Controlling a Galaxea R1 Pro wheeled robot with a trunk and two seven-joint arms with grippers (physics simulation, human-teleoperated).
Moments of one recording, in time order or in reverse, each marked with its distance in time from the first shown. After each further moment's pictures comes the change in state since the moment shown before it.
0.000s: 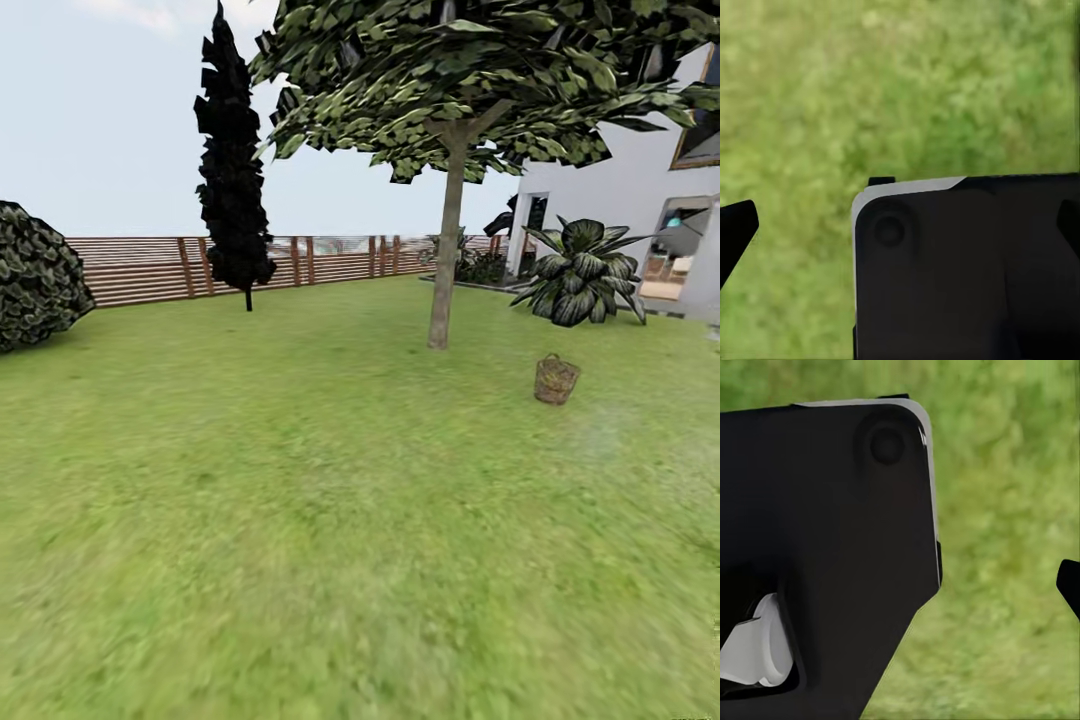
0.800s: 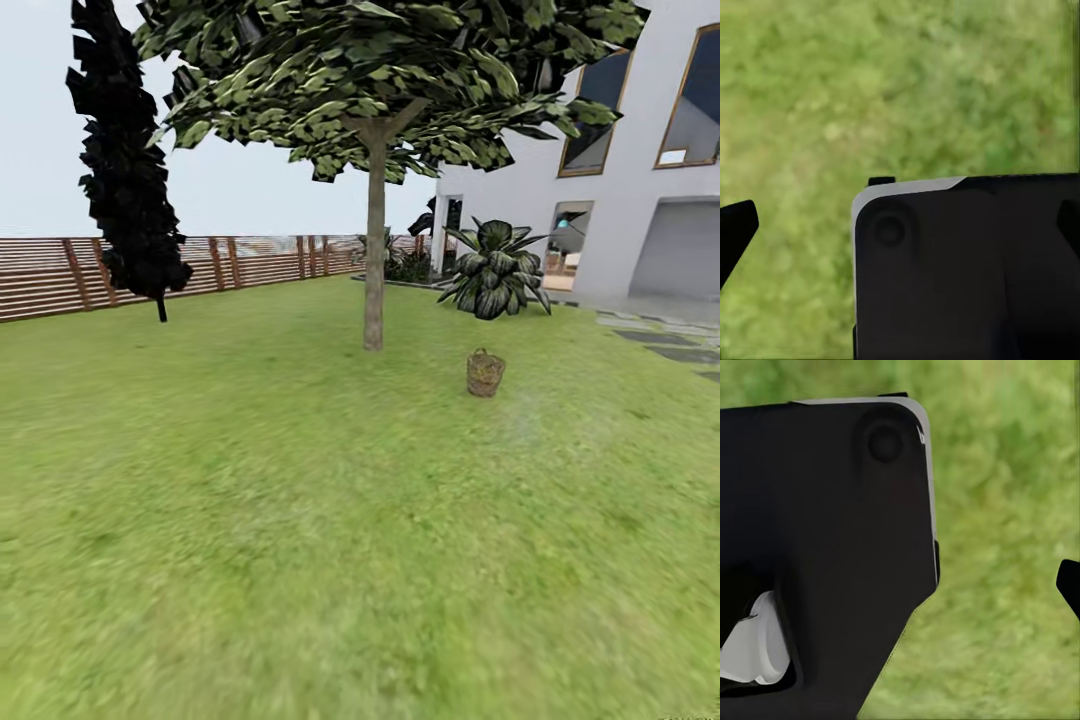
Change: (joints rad) left arm 0.000 0.000 0.000 0.000 0.000 0.000 0.000; right arm 0.000 -0.003 0.003 0.002 0.004 0.000 0.000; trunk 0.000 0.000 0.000
